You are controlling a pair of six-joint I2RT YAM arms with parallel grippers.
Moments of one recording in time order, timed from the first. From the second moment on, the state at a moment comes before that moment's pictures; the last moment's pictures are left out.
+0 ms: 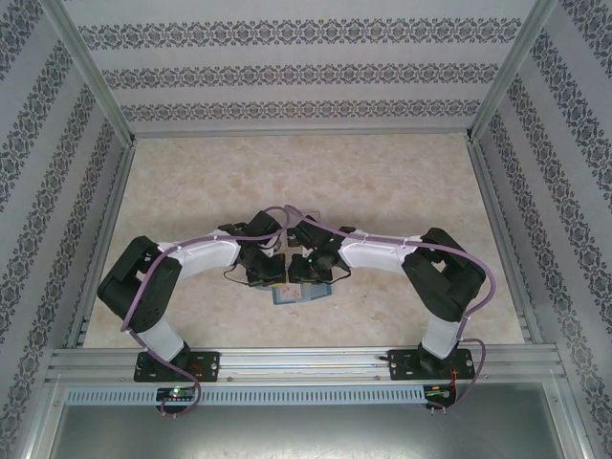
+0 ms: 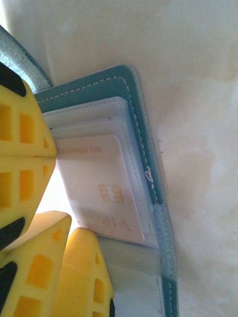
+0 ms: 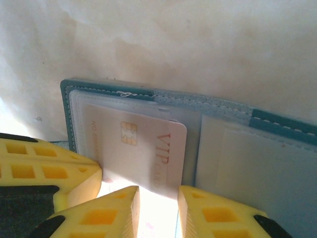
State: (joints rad) left arm -0.60 1.66 0.90 -0.55 0.40 -0.73; right arm 0.83 1.79 1.04 -0.45 -0.30 0.80
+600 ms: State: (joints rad) left arm -0.60 1.66 0.90 -0.55 0.40 -0.73; right arm 0.83 1.77 1.02 -0.45 -0.27 0.81
